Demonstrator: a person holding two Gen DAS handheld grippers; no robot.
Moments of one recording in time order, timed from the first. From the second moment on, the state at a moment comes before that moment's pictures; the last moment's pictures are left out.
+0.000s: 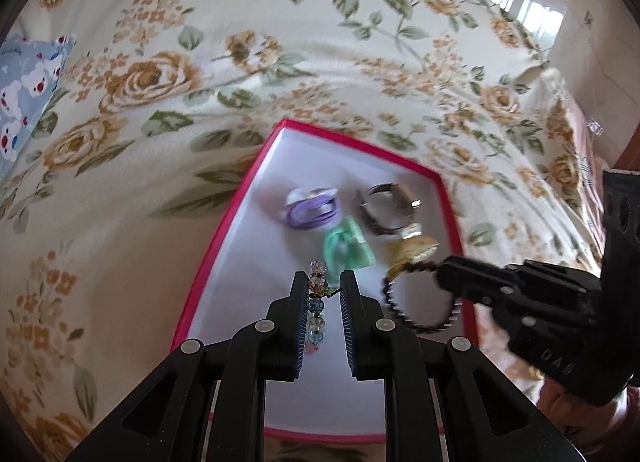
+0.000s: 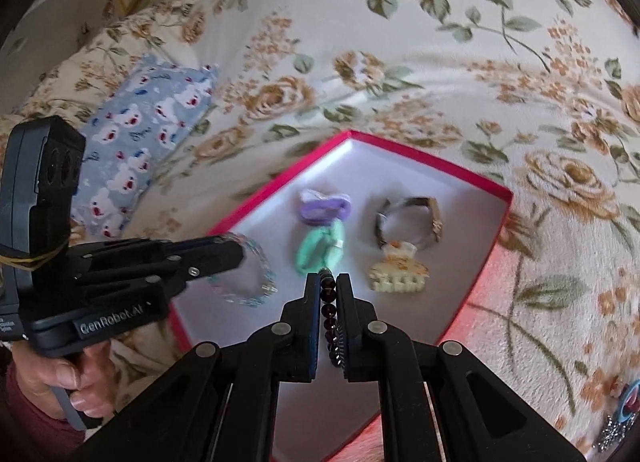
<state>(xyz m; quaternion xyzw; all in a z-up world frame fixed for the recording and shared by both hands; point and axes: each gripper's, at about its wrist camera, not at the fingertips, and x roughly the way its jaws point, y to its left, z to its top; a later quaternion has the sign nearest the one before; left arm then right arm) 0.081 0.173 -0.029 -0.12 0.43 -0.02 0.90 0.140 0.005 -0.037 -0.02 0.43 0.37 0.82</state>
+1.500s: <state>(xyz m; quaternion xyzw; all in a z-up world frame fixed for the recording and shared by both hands) 0.051 0.154 -0.022 -0.08 0.42 0.05 0.90 0.128 -0.031 -0.025 -0.02 0.42 0.34 0.84</state>
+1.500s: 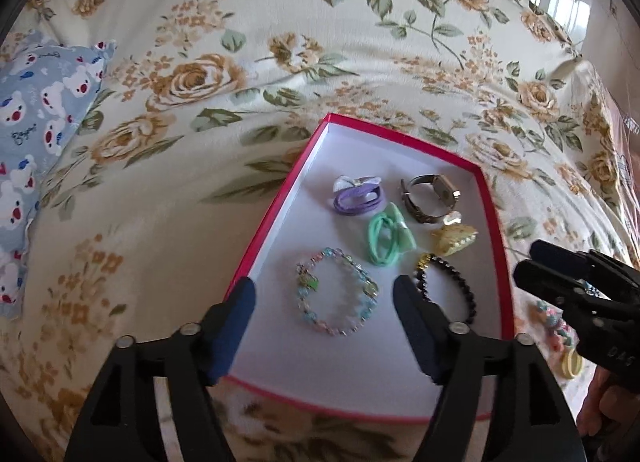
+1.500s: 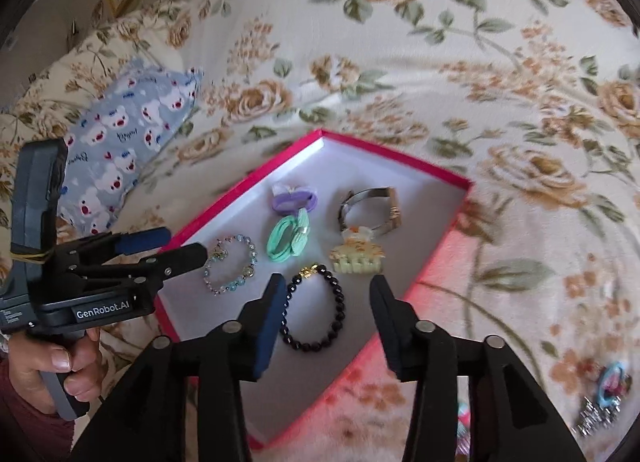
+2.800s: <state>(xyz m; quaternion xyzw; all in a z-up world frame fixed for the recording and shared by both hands) 0.023 0.002 0.000 -0.02 0.45 -0.10 0.89 0.073 -0.279 -0.021 0.07 0.41 0.15 0.90</state>
